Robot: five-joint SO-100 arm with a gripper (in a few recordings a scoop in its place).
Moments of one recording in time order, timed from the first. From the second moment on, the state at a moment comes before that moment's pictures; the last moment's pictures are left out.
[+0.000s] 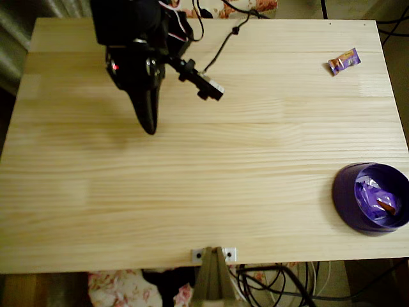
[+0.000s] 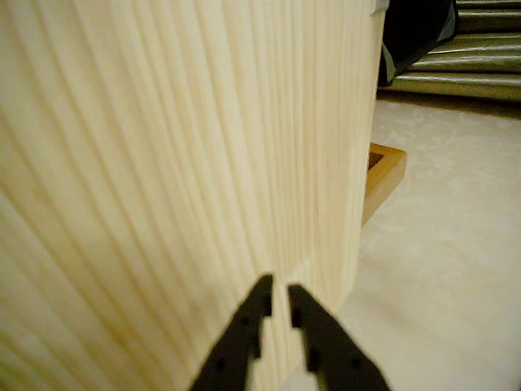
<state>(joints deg) -4.2 190.7 177.0 50.8 3.4</state>
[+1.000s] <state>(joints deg) -2.4 190.7 177.0 50.8 5.8</state>
